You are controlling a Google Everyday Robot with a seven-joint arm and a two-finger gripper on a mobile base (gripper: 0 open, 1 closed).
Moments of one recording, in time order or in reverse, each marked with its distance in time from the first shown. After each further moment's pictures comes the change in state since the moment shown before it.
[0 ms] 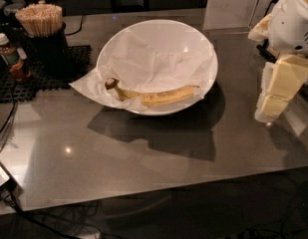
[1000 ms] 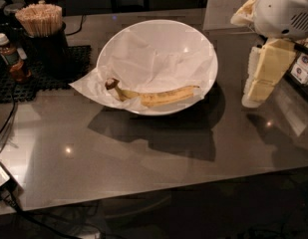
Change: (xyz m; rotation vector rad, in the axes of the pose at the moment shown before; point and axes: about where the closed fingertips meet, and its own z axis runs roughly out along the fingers) arm -0.031 -0.017 -0.008 0.026 -0.070 -0.093
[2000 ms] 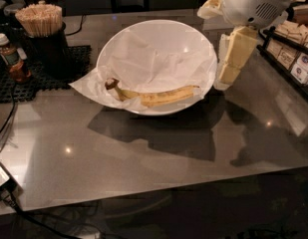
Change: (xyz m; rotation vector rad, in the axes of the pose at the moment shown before) arm -0.048 -0.038 0.028 -0.050 -0.178 -0.122
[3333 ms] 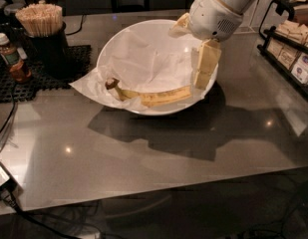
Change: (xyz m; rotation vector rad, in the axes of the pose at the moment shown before) arm -0.024 -0.015 0.069 -0.168 -0.091 -0.080
